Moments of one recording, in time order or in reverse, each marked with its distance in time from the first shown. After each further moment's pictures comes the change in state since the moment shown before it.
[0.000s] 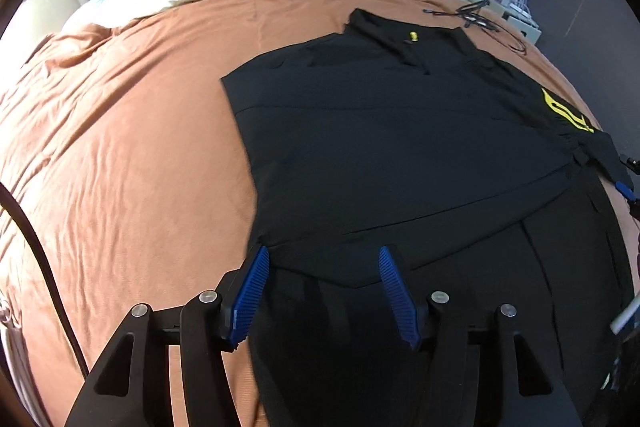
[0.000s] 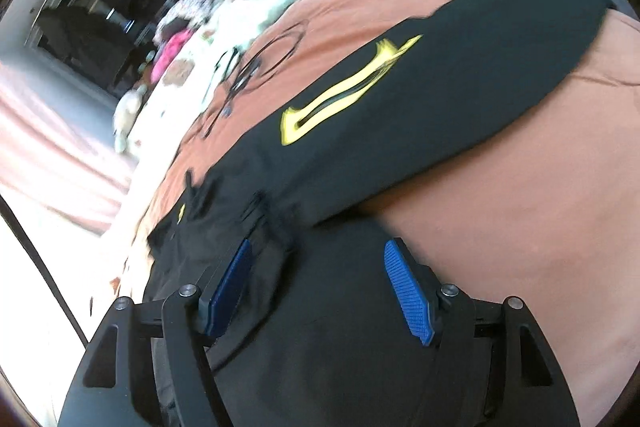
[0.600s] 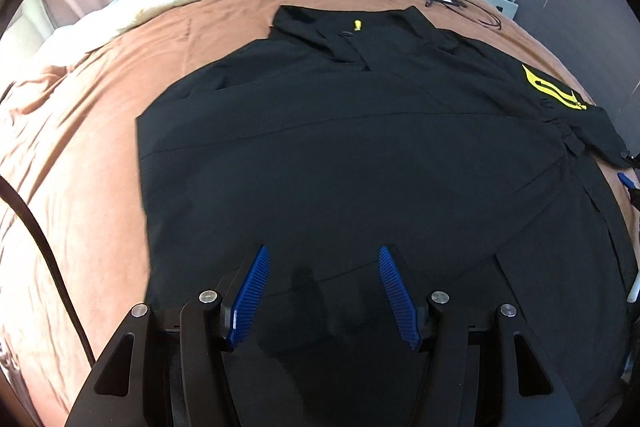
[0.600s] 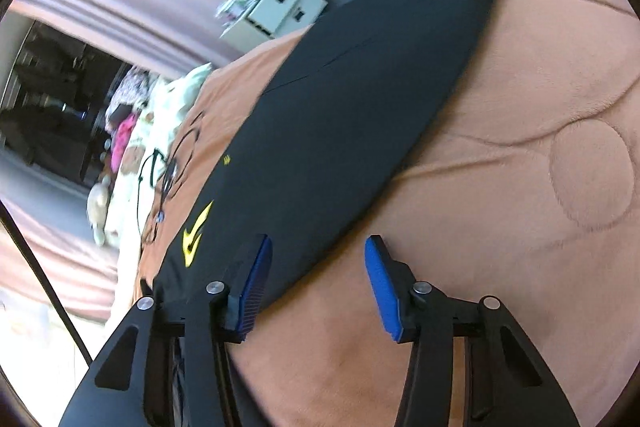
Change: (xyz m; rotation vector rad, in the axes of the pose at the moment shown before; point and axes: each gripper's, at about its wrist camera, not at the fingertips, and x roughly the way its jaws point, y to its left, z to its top) left arm 0.054 -0.078 0.039 0.109 0.013 -0.013; right arm 0.004 -0.094 0.041 0.239 -0.130 -0.039
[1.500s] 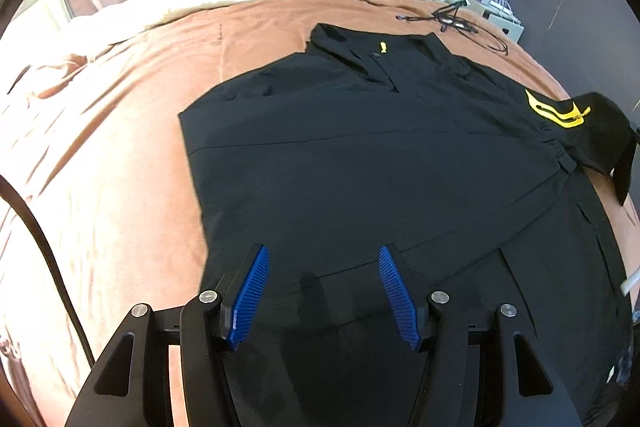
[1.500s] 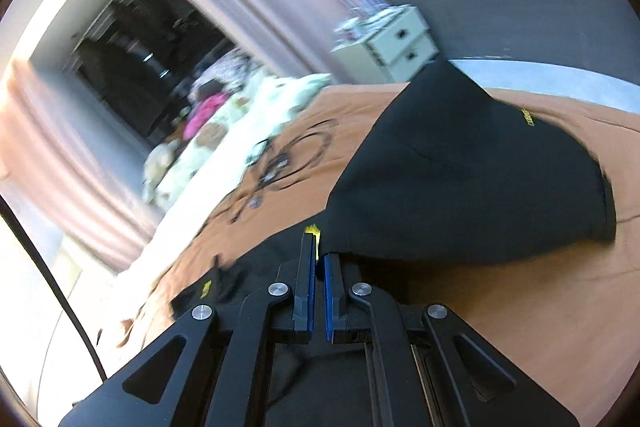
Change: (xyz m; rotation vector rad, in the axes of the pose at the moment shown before) left arm -0.045 0.047 -0.017 -0.060 -0.050 -0.018; right arm -0.084 0.182 -0.123 -0.392 -0.086 0.212
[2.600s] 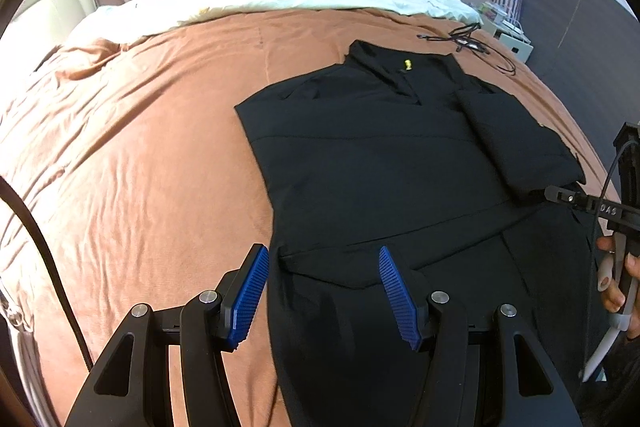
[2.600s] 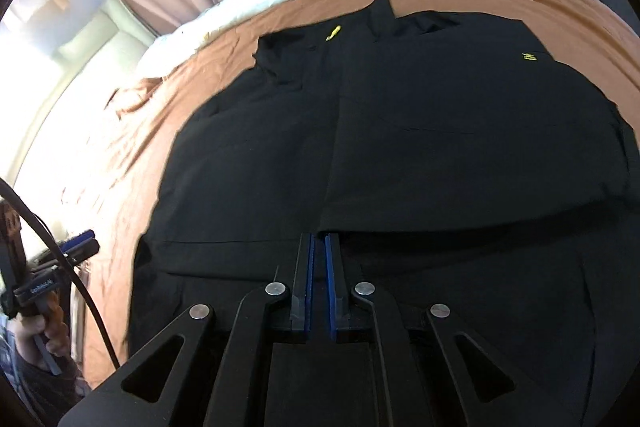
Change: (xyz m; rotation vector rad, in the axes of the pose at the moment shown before) left arm -0.055 0.039 -0.021 -0.044 -0.028 0.014; right arm 0.091 0.152 -0.114 -0.371 0.622 0.099
